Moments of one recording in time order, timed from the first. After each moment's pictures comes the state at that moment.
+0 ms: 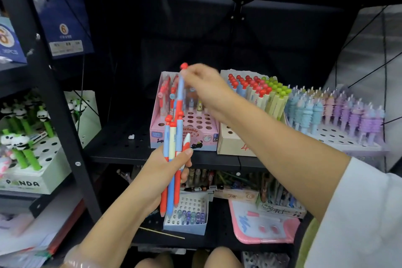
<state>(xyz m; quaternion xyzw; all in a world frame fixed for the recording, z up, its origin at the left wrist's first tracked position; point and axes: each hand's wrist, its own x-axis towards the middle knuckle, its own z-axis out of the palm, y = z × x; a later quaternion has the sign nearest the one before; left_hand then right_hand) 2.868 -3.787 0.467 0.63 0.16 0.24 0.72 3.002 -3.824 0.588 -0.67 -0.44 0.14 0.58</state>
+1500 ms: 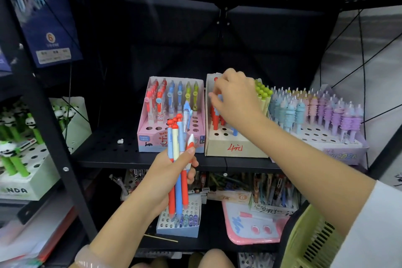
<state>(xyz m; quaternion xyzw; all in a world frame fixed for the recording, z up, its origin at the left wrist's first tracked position) 2.883 -3.822 0.480 0.59 0.15 0.22 0.76 3.034 -3.897 0.579 -0.81 -0.46 -0.33 0.15</state>
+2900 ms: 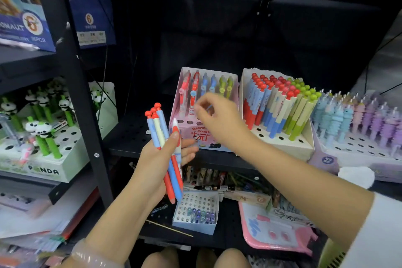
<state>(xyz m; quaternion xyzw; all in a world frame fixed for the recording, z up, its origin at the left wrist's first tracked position) 2.858 -3.768 0.471 0.47 0.17 0.35 0.79 2.989 -3.825 0.531 -0.74 -0.54 -0.07 0.41</state>
